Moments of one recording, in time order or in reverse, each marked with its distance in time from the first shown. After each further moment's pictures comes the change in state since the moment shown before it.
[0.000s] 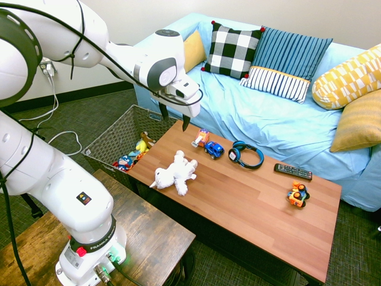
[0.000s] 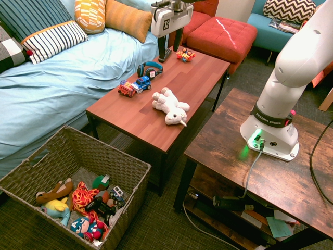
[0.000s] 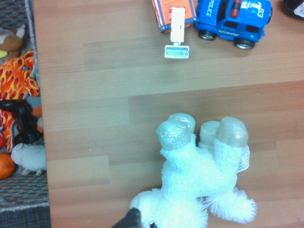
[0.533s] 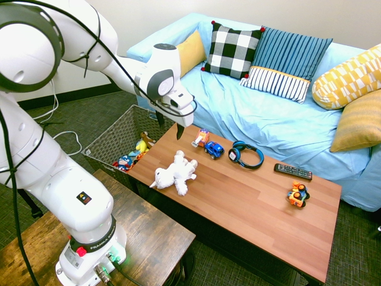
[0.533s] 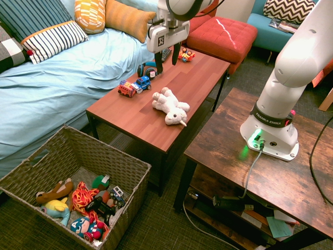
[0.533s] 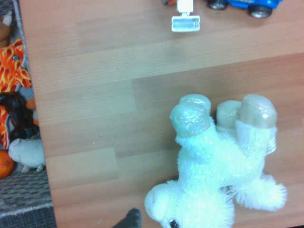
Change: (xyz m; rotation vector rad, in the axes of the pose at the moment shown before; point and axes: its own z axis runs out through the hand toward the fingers) arm -0.022 -0.014 0.066 -0.052 -0.039 0.113
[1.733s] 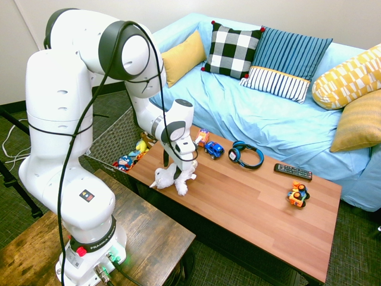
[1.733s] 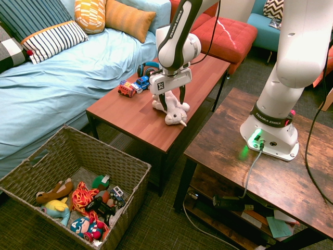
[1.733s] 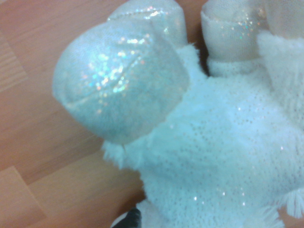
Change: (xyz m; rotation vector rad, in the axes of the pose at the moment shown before) arm 0.028 0.012 0.187 -0.173 -0.160 0.237
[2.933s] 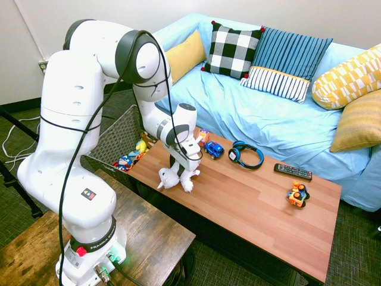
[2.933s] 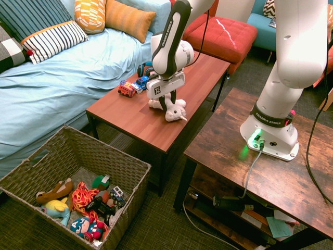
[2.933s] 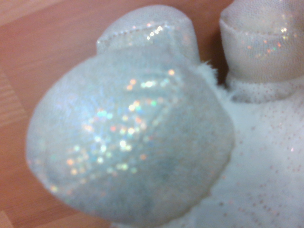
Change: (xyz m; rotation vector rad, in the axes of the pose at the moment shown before) arm 0.011 -0.027 0.016 0.026 0.025 -0.130
